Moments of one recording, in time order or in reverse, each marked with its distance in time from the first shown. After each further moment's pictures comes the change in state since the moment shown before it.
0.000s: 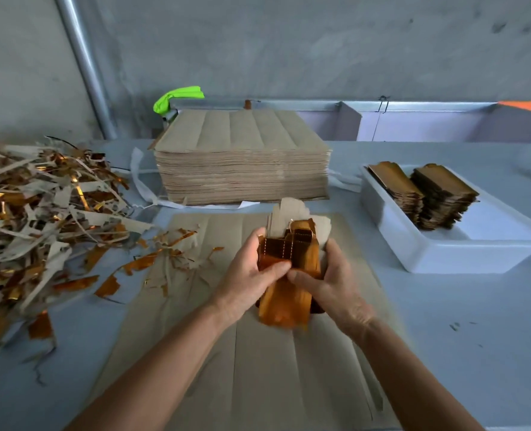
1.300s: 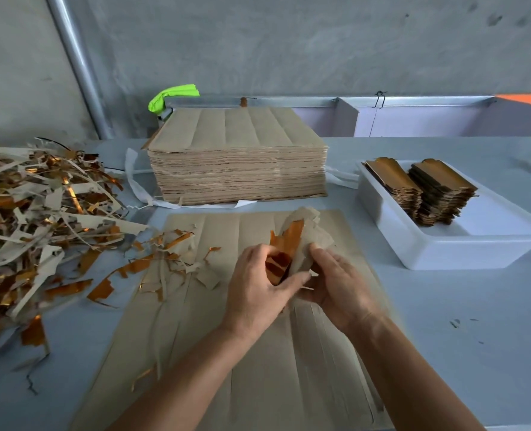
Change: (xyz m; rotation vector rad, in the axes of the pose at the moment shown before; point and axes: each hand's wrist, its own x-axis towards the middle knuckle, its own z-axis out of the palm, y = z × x) left_hand -0.009 -0.004 0.025 0.640 0.309 0.147; right_hand 0.008 -0.003 -0.001 0.411 0.081 0.395
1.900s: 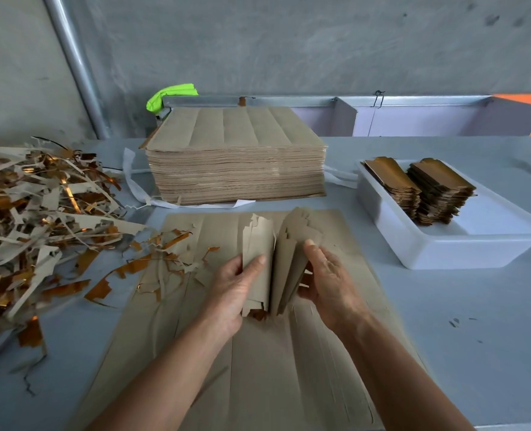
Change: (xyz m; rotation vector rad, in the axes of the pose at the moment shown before) left_hand 0.007 -0.024 -0.006 -0.741 -0.047 -0.545; right_hand 0.003 0.005 0.014 -0.152 0.096 -0.061
